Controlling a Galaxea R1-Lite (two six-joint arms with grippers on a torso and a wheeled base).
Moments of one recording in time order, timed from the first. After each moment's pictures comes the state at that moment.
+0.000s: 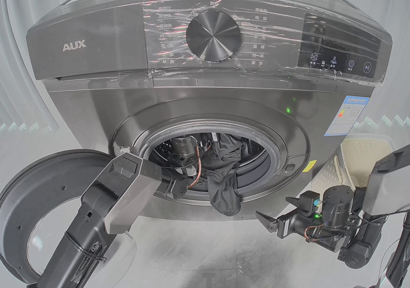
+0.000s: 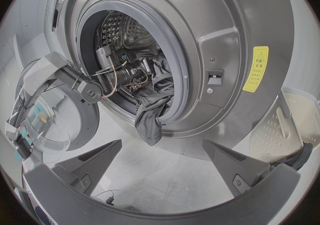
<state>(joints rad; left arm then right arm) -0.52 2.78 -1.94 -1.04 0.24 -0.13 0.59 2.10 -0.20 -1.55 -0.09 0.15</state>
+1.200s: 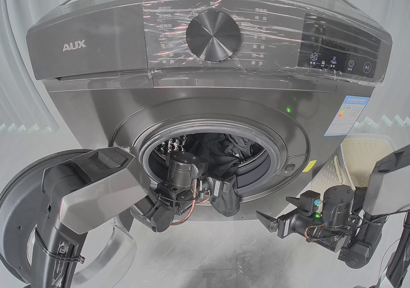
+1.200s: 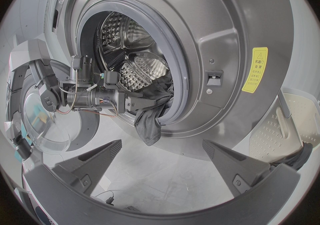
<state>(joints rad) -0.61 2.45 -1.17 -0.99 0.03 -0.06 0.59 2.09 -0.20 -1.55 -0.09 0.15</state>
